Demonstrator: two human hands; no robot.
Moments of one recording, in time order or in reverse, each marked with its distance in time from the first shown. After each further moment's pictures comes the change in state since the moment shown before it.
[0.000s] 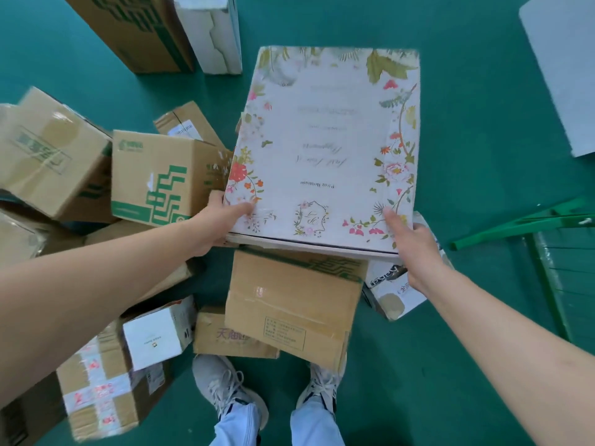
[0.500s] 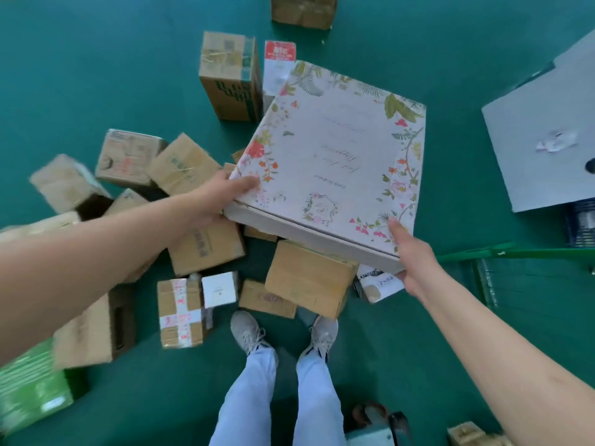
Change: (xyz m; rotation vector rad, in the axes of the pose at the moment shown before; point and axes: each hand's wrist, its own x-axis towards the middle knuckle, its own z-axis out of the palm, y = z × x) left_hand -0.332 0.081 -0.184 -0.214 -0.015 0.099; right_hand -0.303 -0.134 -0.065 0.075 -0.130 0.034
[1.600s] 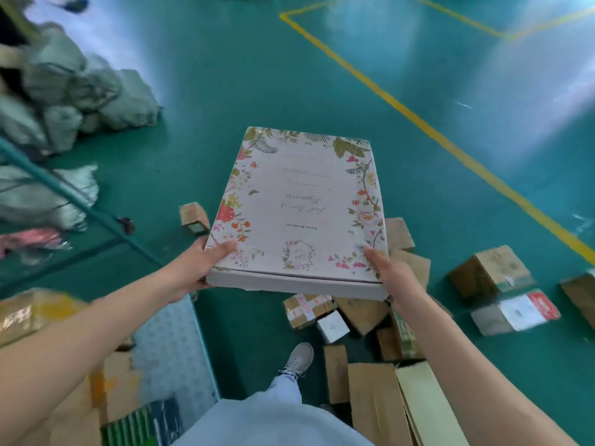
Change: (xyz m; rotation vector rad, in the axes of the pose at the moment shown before) left_hand -0.575 -0.298 -0.080 -0.954 0.922 -0.061; right_hand -0.419 -0.032 0.223 -1.052 -0.930 -0.546
